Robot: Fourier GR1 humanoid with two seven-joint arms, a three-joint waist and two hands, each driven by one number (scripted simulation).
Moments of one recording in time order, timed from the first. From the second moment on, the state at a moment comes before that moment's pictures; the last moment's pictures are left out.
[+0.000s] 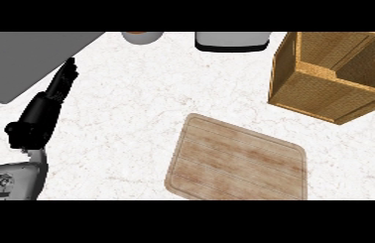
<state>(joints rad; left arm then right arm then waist) -0.19 0.30 0.07 -1.56 -0.12 -0.07 0.00 -0.44 -1.01 -0.43 -0.75 0.23 0.05 -0.36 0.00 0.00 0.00</state>
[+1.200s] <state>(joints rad) -0.22 0.28 0.06 -1.57 -0.14 -0.09 0.02 -0.99 -0.90 -0.17 -0.94 0.19 0.37 0.26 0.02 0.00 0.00</state>
